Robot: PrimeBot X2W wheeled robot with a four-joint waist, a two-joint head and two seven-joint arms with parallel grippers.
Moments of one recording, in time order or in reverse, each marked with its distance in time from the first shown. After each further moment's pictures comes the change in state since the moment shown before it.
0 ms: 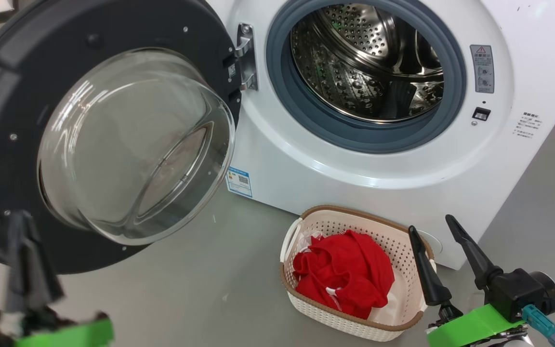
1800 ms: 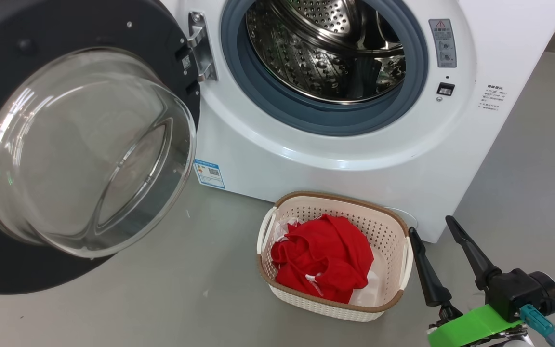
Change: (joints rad) left arm -0.923 0.325 0.527 1.227 -0.554 -0.285 0.665; right arm -0.002 0.000 -0.003 0.011 -0.015 0.000 0.000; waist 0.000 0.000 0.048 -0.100
